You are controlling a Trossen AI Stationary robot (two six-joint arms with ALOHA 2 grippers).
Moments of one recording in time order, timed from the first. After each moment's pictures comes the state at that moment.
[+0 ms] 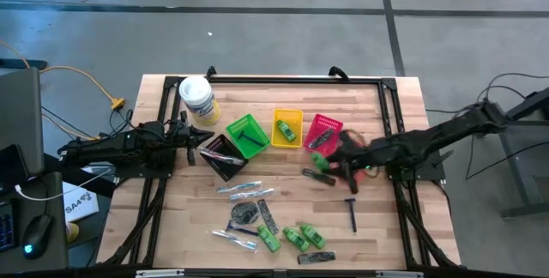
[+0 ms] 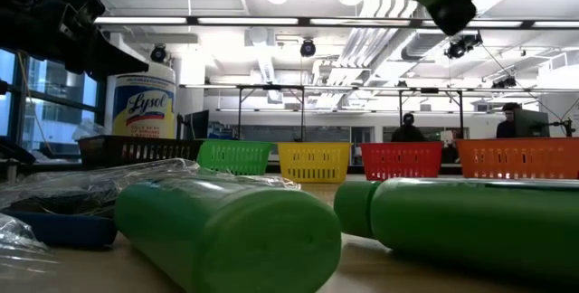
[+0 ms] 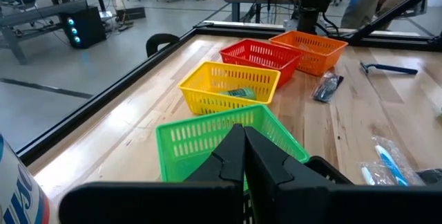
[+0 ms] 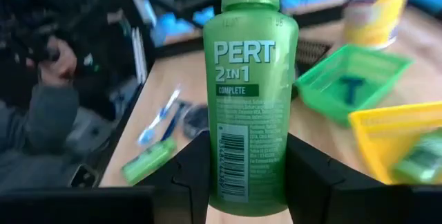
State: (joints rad) left arm 0.09 0.02 0.16 -0.27 -0.21 -0.03; right arm 0.30 0.92 0.57 0.05 0.18 0.34
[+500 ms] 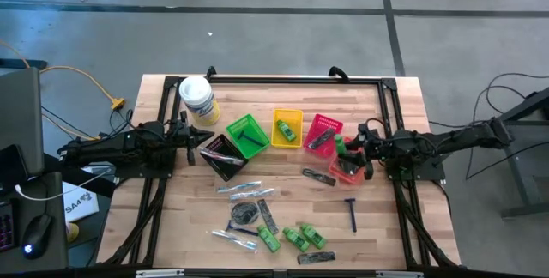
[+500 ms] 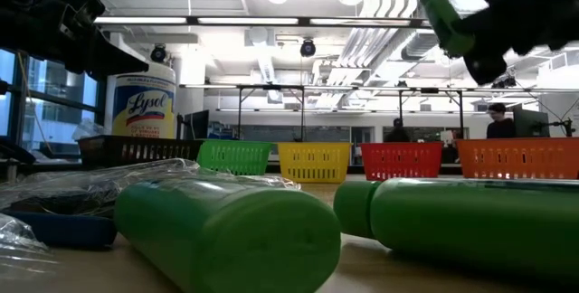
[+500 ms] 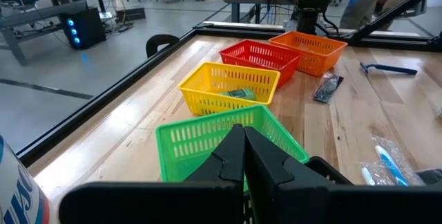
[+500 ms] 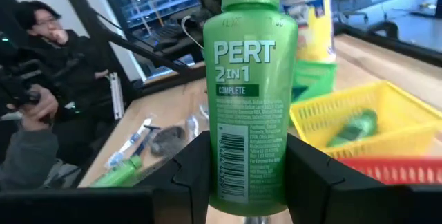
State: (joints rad) left arm 0.09 0.02 0.16 -0.26 -0.21 -0.02; right arm 0.15 0.40 0.13 0.17 0.15 0.33
